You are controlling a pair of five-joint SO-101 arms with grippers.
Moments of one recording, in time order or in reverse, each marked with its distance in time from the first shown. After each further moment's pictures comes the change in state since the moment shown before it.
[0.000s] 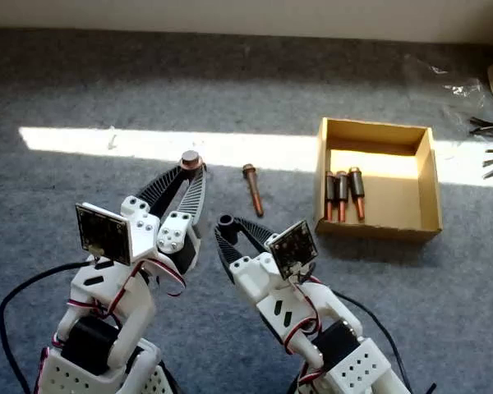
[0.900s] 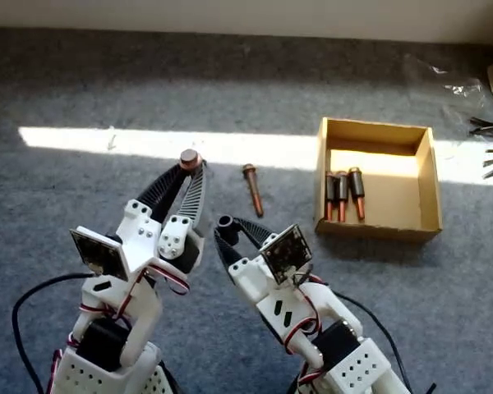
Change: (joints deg) left arm 0.0 -8.6 13.5 -14.2 2.5; right arm 0.0 0.0 0.0 0.0 5.9
